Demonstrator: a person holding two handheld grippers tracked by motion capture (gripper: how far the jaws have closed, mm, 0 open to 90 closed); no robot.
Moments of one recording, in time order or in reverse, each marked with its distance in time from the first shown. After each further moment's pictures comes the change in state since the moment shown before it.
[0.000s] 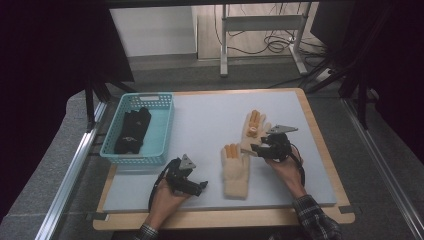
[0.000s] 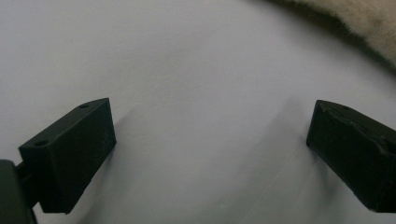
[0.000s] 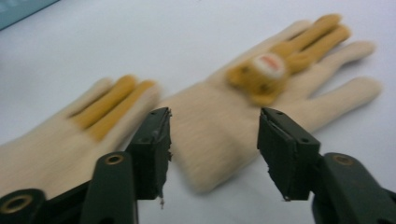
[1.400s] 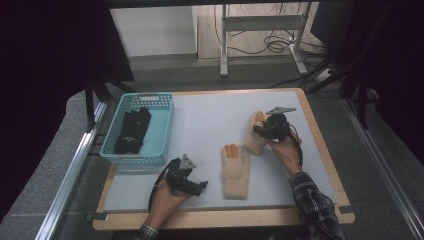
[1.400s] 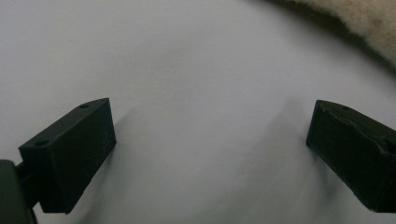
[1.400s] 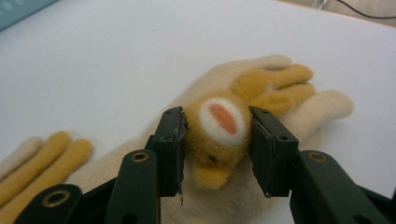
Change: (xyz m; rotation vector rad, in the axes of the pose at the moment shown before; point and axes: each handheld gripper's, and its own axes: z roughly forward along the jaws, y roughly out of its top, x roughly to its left) left arm 0.000 0.000 0.000 0.001 0.001 0.004; right arm -0.038 0.040 0.025 0.007 -0.039 0.013
